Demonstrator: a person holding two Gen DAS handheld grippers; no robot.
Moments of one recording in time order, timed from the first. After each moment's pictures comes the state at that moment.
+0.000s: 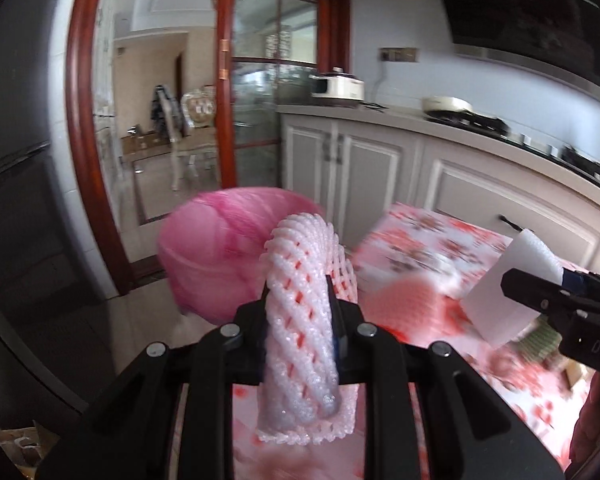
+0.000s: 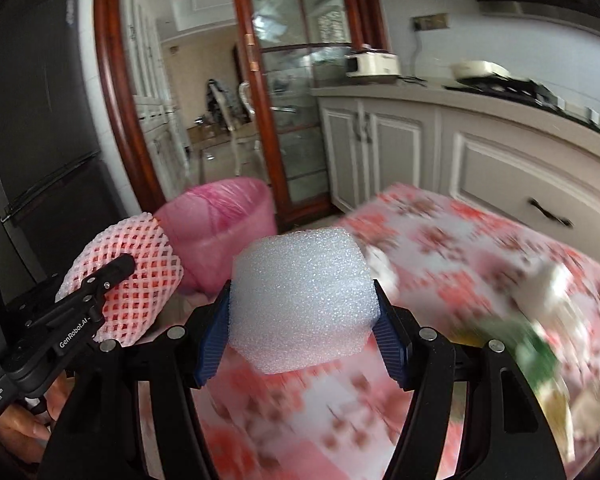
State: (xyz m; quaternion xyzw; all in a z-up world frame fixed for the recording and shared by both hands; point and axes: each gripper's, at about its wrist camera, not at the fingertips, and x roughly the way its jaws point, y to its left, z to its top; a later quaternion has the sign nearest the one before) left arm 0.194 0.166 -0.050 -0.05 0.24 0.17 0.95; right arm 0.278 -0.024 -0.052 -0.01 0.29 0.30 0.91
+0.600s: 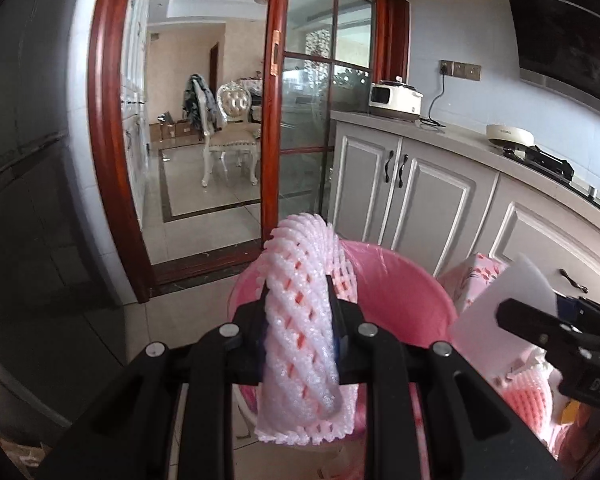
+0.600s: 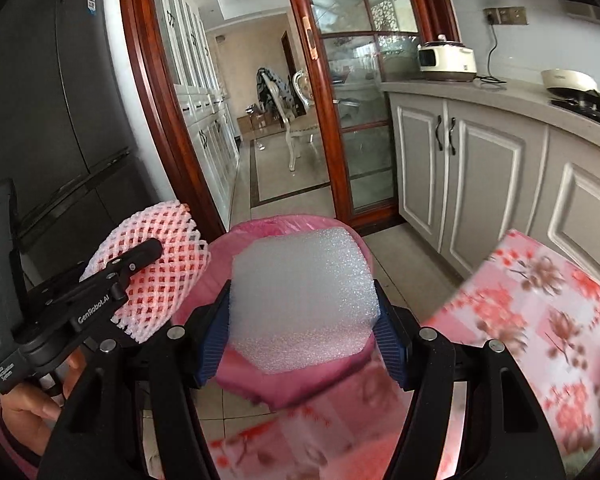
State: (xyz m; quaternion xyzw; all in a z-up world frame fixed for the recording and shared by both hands) left arm 0.290 0.319 -0.033 -0.08 0.24 0.20 0.94; right arm 0.385 0.139 -0.037 -0.01 0.30 0.39 0.87
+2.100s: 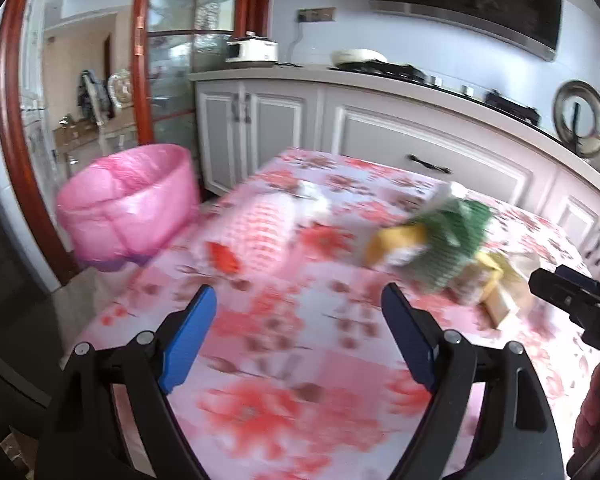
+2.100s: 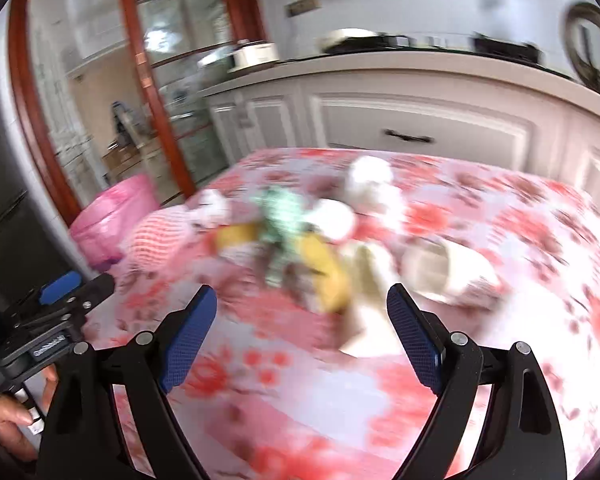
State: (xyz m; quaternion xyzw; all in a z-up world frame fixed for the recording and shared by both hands) left arm 0.184 0.028 -0.094 -0.04 0.31 0.01 0.95; right arm 0.204 -0.217 -0.093 0.07 0.33 0.12 0.93
